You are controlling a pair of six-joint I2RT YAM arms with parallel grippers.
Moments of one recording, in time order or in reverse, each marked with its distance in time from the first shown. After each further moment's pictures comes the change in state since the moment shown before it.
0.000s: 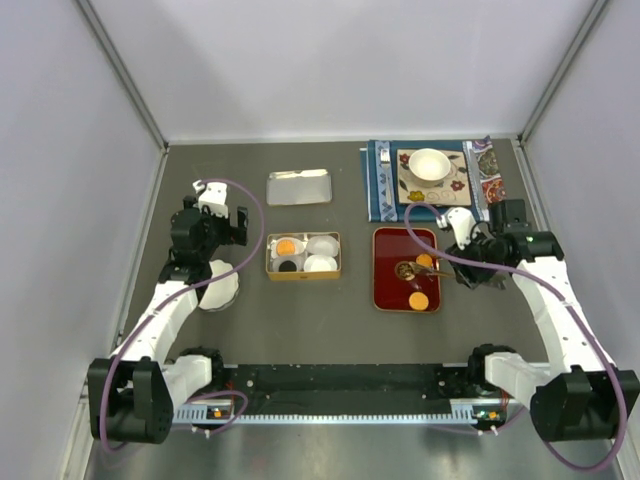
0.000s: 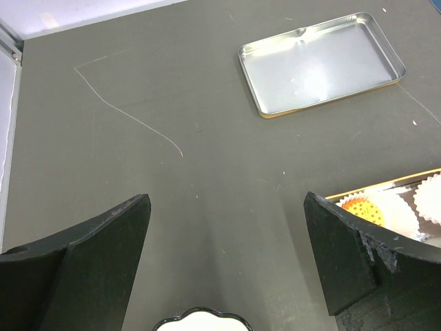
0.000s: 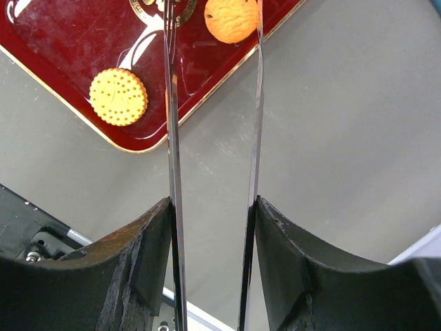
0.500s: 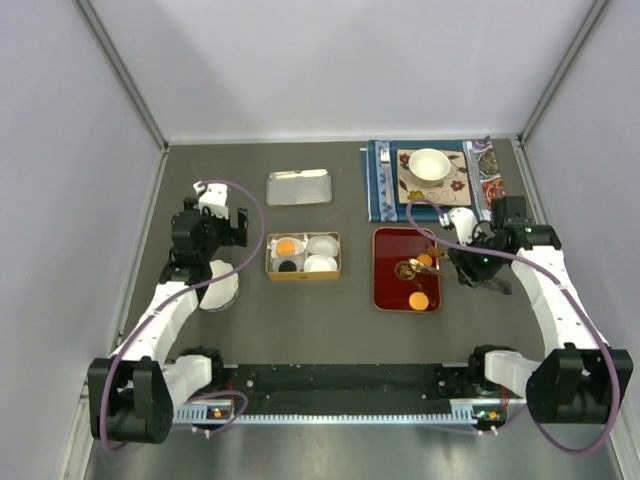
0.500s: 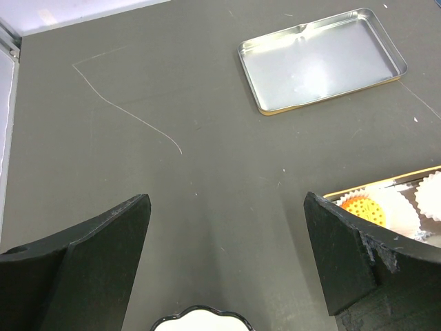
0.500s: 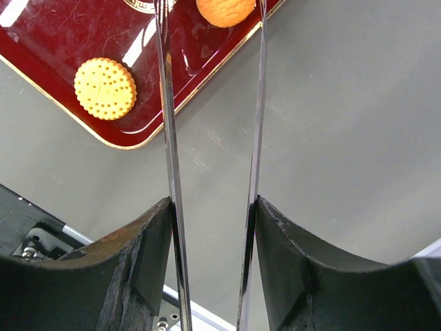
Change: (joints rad) left arm 0.000 0.000 -0.010 0.004 0.000 0.000; right arm -0.064 0.082 0.001 0.001 -0.018 -0.038
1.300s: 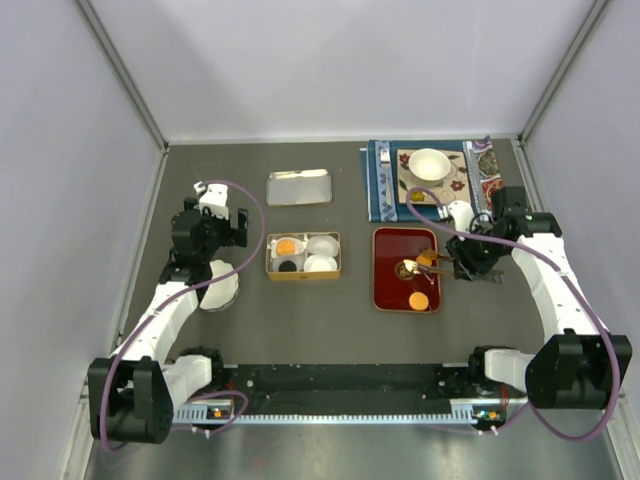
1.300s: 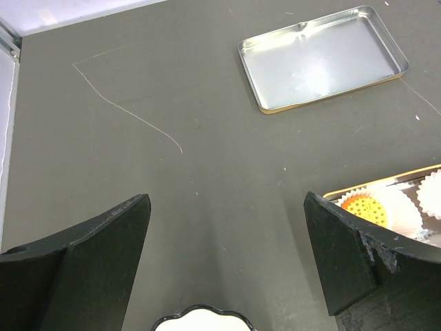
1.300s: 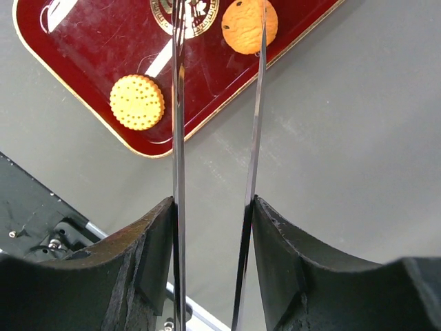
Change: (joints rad) left arm 0.000 0.000 -0.003 0.001 0.000 0.006; right arm 0.000 0.082 0.087 -0.059 -0.088 -0.021
